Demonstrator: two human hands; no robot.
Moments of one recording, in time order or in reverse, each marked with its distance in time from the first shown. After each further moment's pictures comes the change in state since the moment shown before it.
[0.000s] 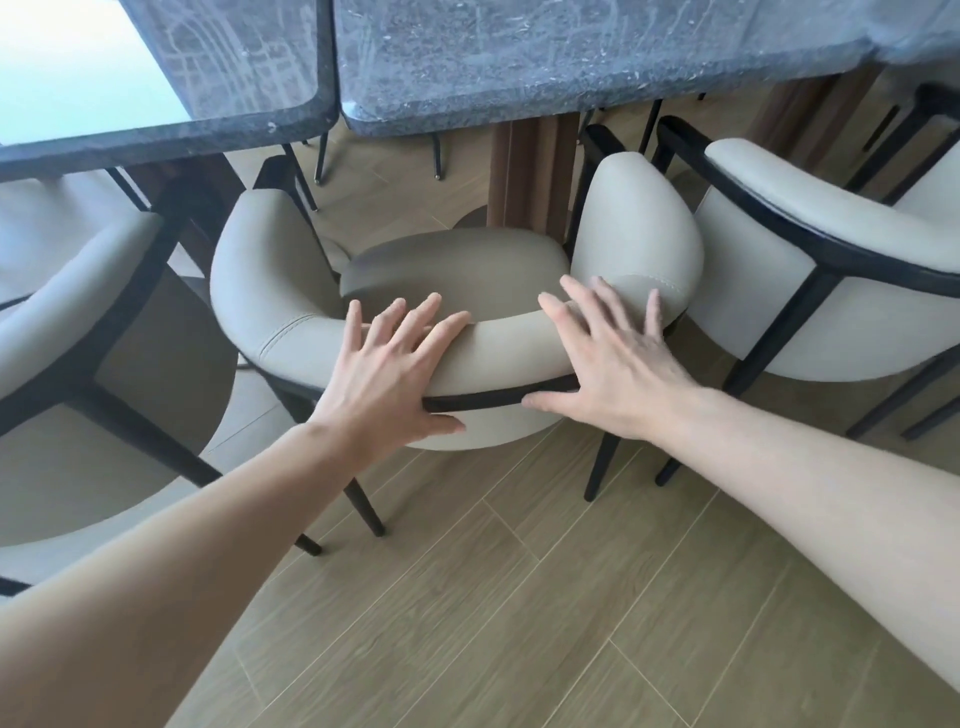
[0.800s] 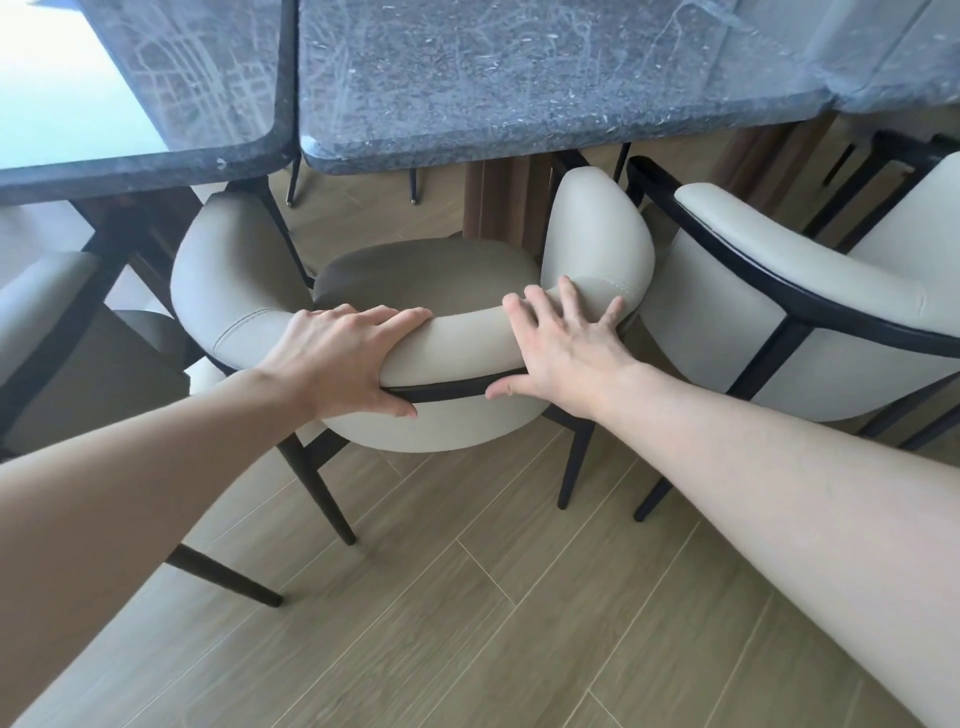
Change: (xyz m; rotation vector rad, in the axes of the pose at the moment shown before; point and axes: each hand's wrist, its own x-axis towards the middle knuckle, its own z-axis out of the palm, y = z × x) left_hand 0.089 -0.041 -0.016 0.104 -0.082 0.078; right_hand 0.084 0.026 -0.003 -0.170 -0.078 0.004
